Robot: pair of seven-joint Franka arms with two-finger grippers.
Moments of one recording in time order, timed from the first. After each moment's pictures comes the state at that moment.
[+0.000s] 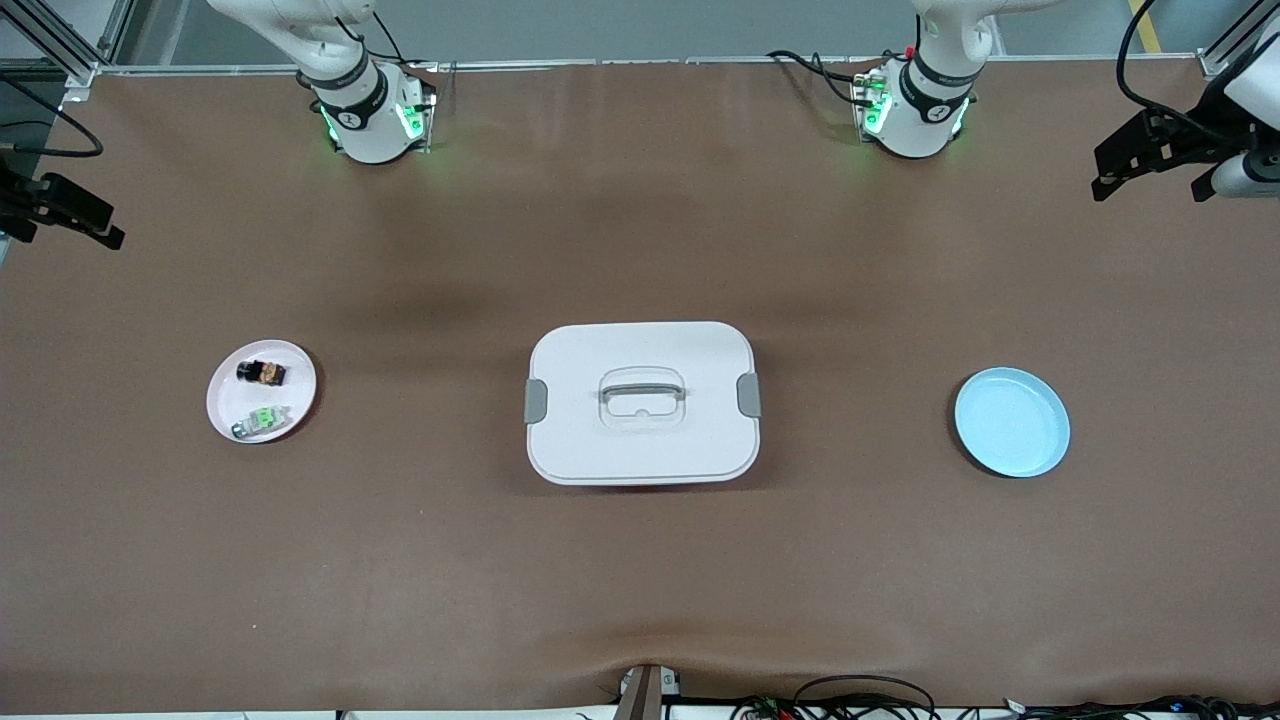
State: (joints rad) left arm 0.10 -0.10 -0.18 -1.54 0.00 1.41 -0.04; right arm -0.09 -0.10 -0.01 -1.66 -0.01 1.54 -0.01
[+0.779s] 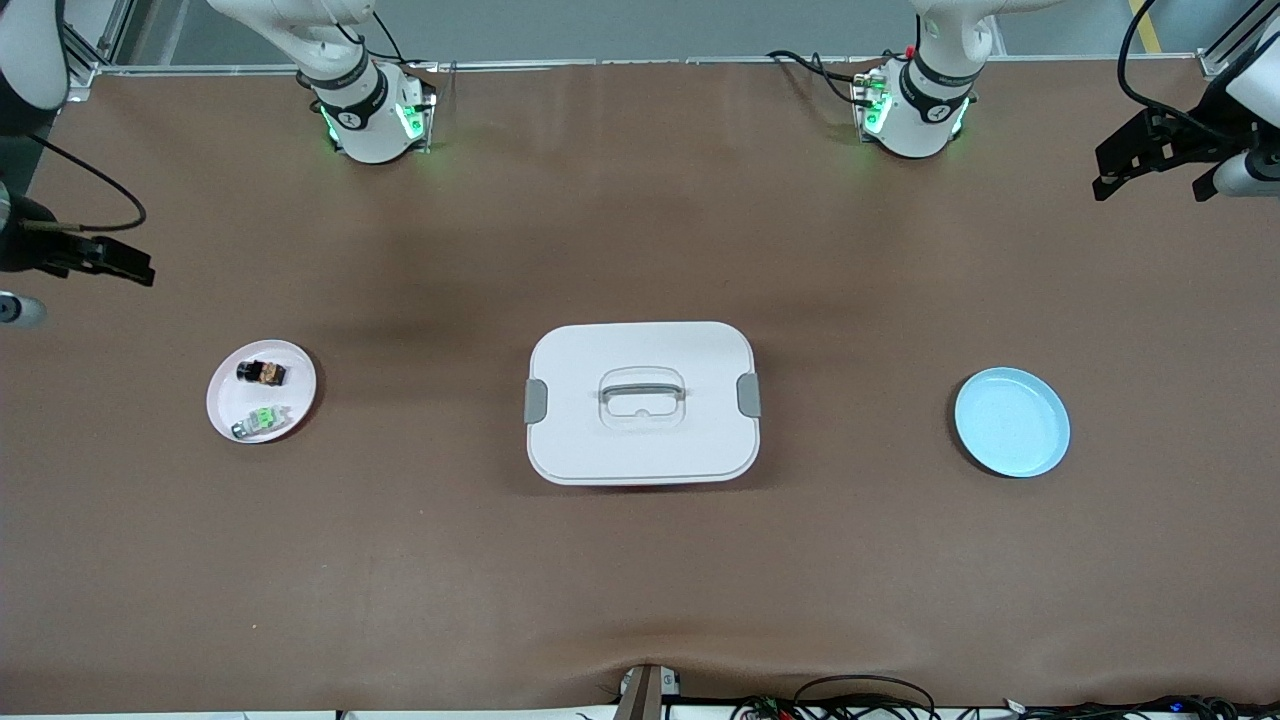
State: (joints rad) left arm 0.10 -0.10 -0.18 -1.54 0.00 1.41 -0.04; right arm -0.09 0.01 -0.01 -1.75 -0.11 1.61 -0.01
